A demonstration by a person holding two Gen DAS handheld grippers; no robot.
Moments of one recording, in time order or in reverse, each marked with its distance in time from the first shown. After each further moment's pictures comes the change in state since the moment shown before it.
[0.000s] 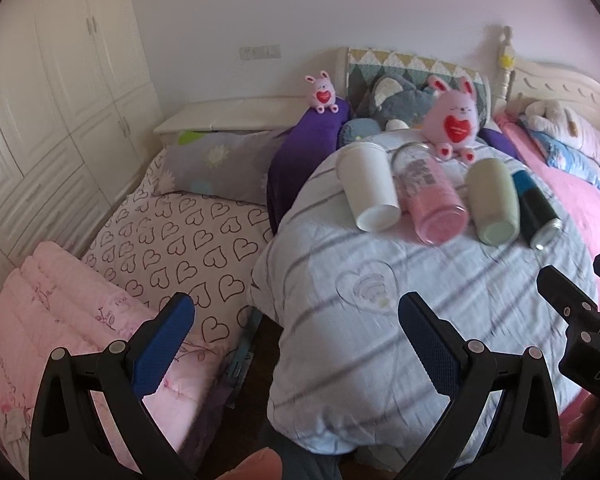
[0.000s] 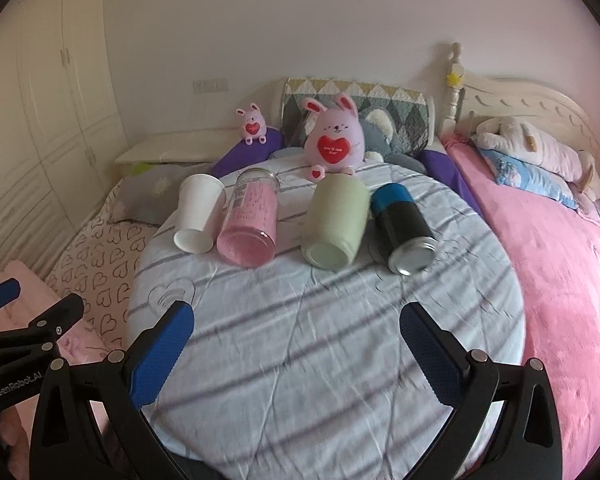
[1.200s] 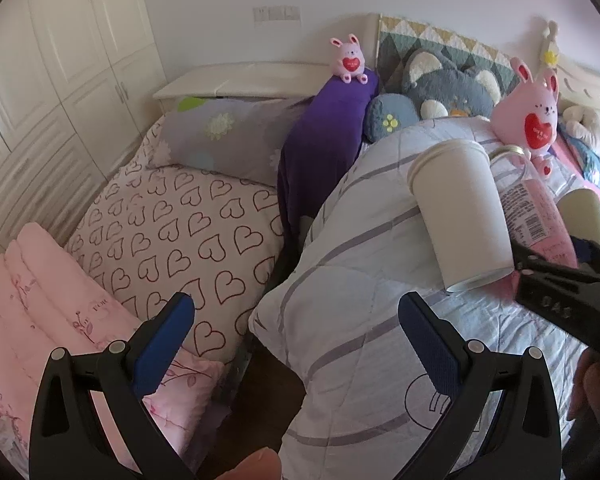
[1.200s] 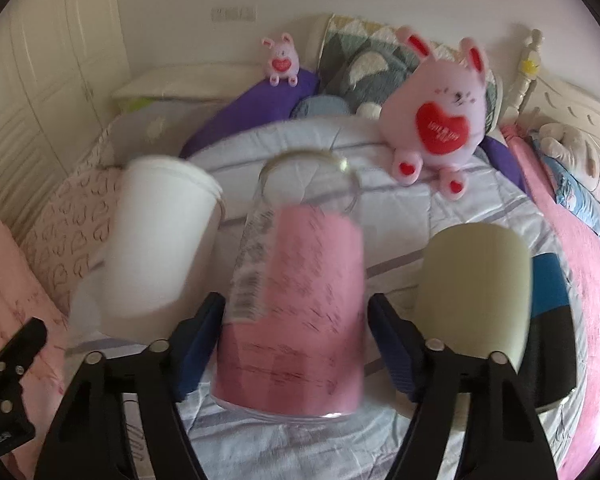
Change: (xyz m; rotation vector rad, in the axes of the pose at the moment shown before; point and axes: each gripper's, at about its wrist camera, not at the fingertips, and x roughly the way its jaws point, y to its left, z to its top) left arm 0.132 0.034 0.051 -0.053 0.118 0.002; right arm 0.186 0.060 0.067 -0.149 0.230 0.011
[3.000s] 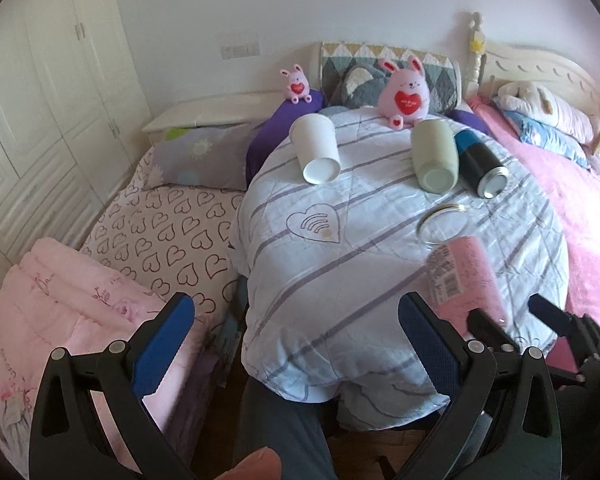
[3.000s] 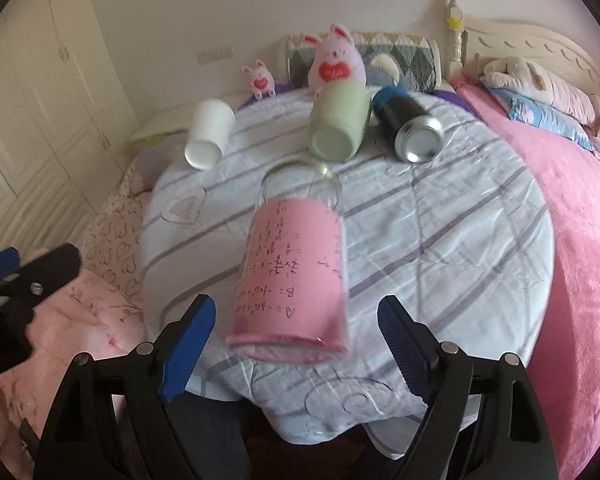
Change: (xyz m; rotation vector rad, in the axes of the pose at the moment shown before) left arm -0.196 -0.061 -0.137 0.105 -0.108 -0.051; right arm -0.179 -0.052 -0.213 0.230 -0.159 0.111
